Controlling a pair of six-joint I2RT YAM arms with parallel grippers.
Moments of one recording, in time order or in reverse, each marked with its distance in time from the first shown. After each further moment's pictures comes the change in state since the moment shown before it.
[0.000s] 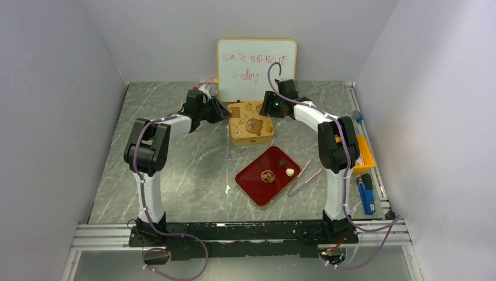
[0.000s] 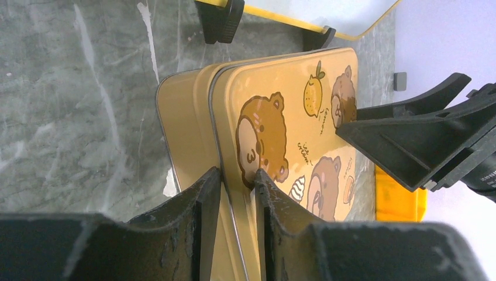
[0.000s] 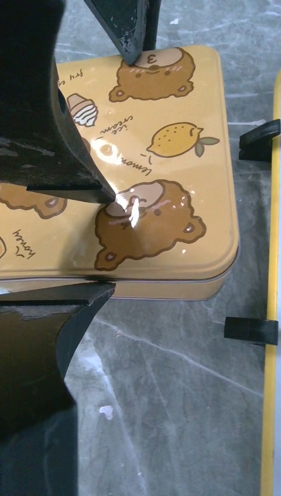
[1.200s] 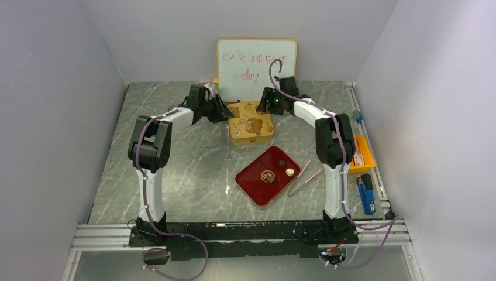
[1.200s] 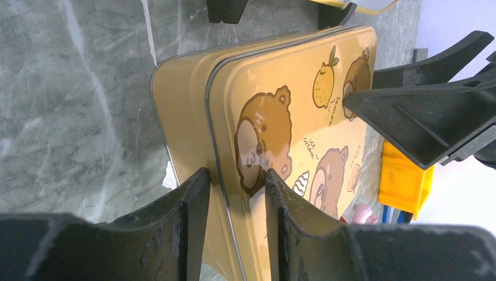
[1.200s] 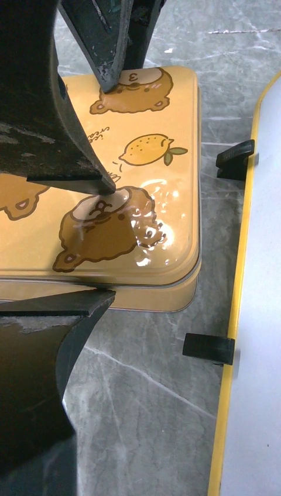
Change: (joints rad) left arm -0.004 0.065 0.149 -0.230 0.046 0.050; right arm -0.025 0.105 0.106 0.018 -0.119 0.008
